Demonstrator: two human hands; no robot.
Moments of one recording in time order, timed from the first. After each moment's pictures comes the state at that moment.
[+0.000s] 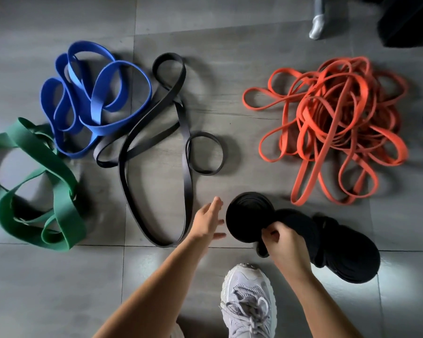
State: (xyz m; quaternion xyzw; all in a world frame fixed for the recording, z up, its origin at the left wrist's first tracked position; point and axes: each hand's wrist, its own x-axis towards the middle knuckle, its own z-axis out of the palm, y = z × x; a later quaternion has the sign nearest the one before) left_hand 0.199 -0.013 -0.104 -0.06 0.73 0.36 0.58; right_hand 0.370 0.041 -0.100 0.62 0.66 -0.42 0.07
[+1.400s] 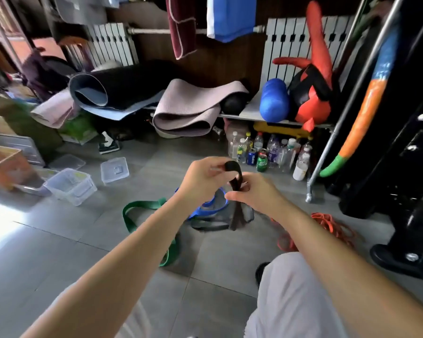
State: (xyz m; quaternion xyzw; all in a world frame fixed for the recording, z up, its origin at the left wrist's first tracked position) left_hand 0.173 -0.176 0.398 0.39 0.71 0.56 0.18; right_hand 0.254 -0.037 0.342 0.19 0.88 -0.42 -0.15
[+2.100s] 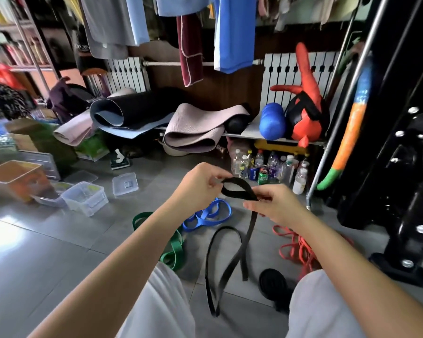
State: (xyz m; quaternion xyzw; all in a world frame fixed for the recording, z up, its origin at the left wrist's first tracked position) left_hand 0.212 -0.245 0.436 0.47 0.79 0.38 0.05; right_hand 0.342 -0.099 0.396 0.15 0.83 -0.50 -0.18
